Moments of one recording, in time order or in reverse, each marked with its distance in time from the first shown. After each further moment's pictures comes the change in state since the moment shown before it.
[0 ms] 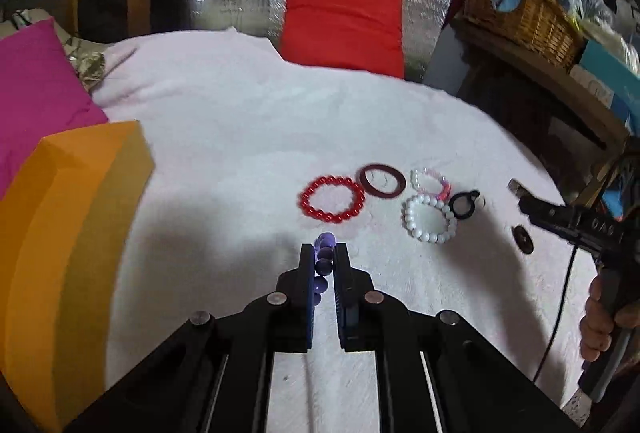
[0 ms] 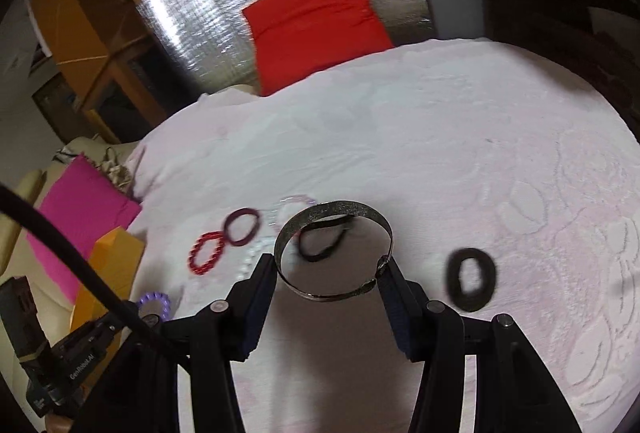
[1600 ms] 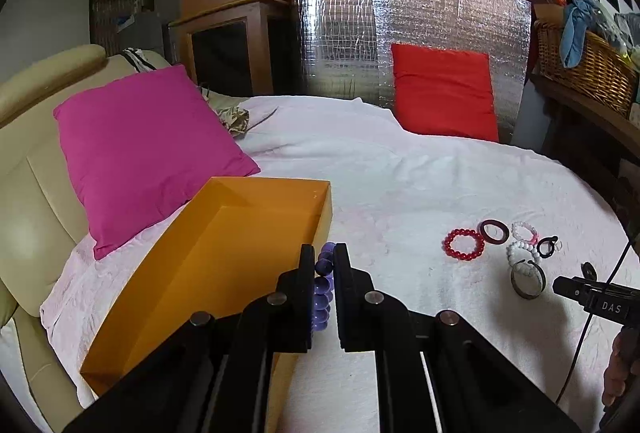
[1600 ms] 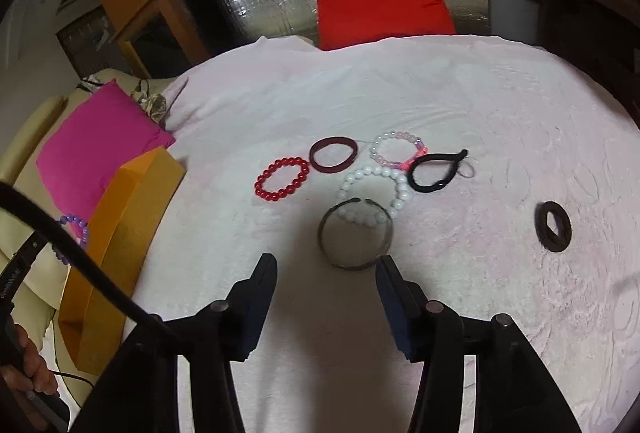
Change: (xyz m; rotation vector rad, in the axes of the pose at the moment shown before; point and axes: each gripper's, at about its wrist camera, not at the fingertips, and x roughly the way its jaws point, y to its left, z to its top) left arm -0.106 0.064 -0.007 -0.036 -0.207 0.365; right arm 0.007 0.080 -0.050 -0.168 0.092 0.018
